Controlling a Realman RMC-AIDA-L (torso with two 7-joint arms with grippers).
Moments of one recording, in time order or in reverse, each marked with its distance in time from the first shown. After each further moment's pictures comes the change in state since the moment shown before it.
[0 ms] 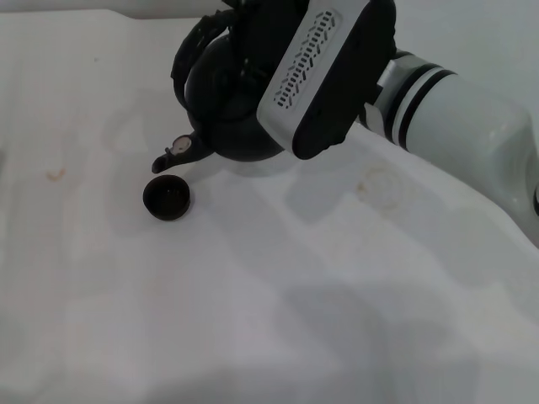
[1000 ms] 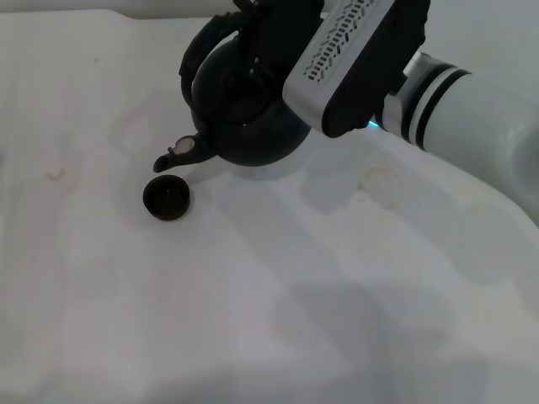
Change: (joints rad) left arm 0.011 0.001 0.000 0.000 0.000 -0.013 0.000; right arm -0.027 -0.003 0.055 0.022 0.114 -0.095 0.008
